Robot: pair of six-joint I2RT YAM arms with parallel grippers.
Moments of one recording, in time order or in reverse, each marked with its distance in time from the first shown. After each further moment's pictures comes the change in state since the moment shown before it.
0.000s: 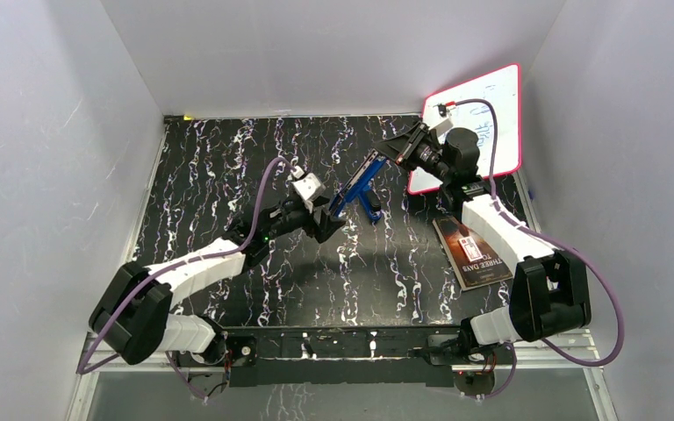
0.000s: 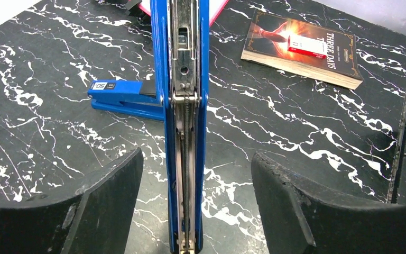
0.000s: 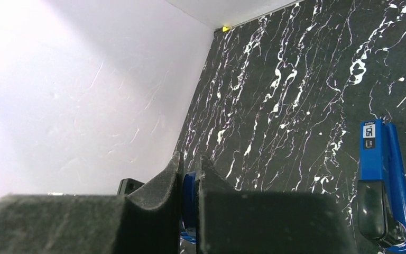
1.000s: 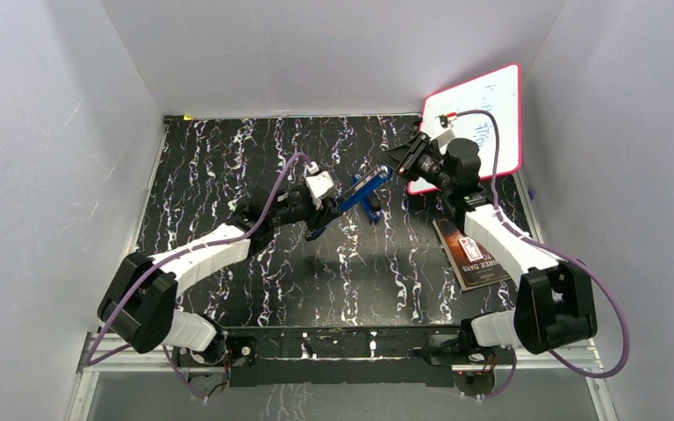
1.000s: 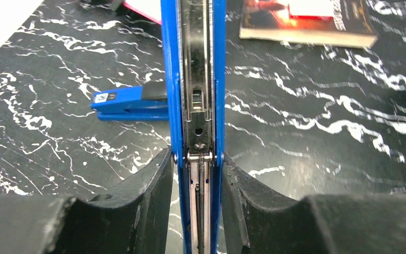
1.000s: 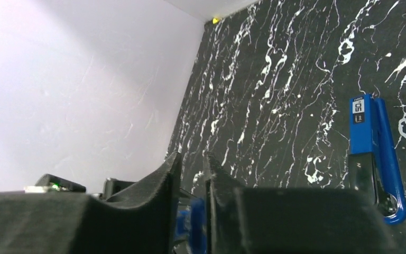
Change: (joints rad) left arm 0.008 0.102 0.155 -0.140 0.083 0.187; right arm 0.004 -0.052 -0.078 -0.011 0.018 0.006
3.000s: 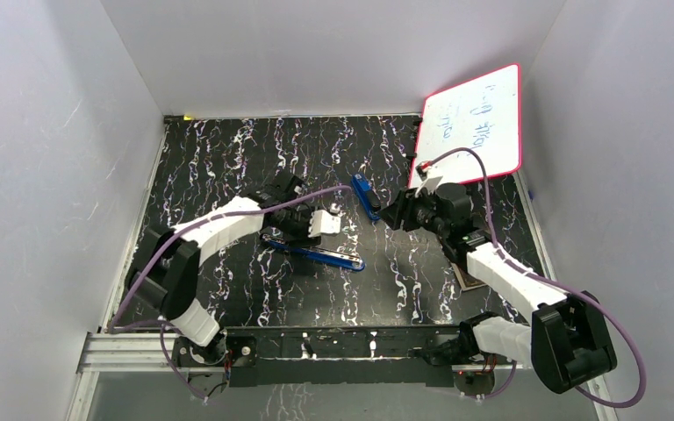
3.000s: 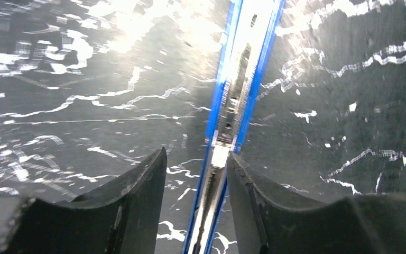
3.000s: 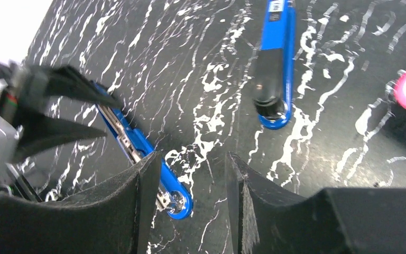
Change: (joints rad) left arm 0.064 0.233 0.268 -0.966 -0.019 0.899; right arm 0.079 -0.217 -0.332 -0.169 0.109 -0.553
